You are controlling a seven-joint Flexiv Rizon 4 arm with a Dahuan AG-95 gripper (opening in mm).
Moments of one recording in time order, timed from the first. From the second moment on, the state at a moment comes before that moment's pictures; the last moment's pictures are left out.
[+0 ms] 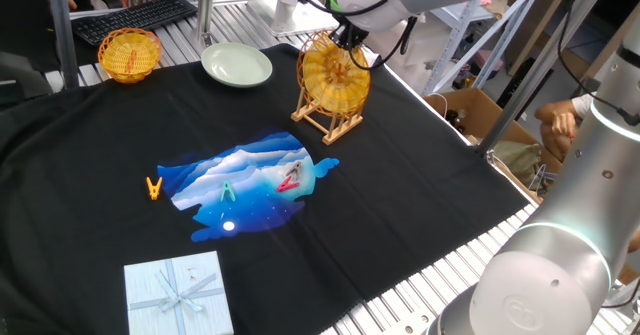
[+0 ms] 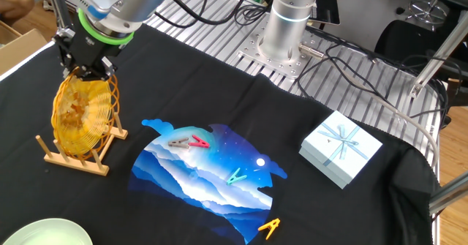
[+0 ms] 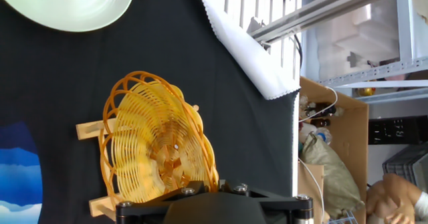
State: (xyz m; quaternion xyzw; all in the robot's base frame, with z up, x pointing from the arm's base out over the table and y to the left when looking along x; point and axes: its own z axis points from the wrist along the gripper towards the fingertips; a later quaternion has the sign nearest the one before) arm 0.637 -0.243 0.242 -0.07 0.96 -0.27 0.09
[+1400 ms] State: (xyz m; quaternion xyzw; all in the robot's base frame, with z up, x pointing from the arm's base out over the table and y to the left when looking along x) arm 0.633 -0.246 0.228 -0.07 0.95 -0.28 0.12
